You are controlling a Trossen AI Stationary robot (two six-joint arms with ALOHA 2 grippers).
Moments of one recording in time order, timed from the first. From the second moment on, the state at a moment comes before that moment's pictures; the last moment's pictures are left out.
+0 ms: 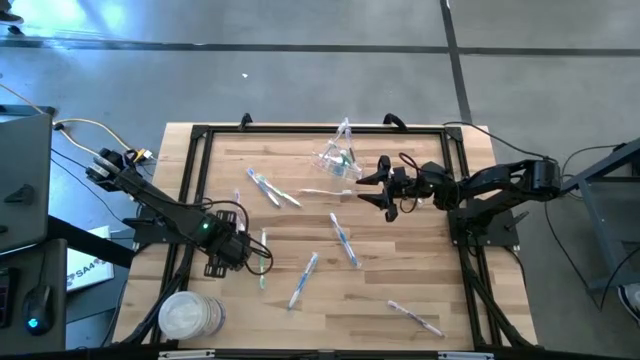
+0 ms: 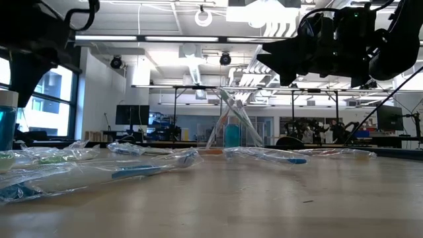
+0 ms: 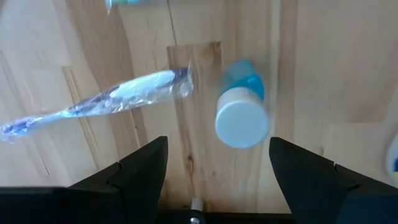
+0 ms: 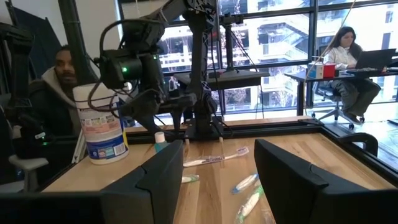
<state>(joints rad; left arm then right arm) -0.52 1.28 0.88 -1.14 -0.10 -0.45 -0.30 1.42 0.27 1.29 -0.37 0.13</state>
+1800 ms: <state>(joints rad) -0.52 1.28 0.78 -0.99 -0.13 -0.39 -0.30 1.42 0.27 1.28 -0.37 0.13</state>
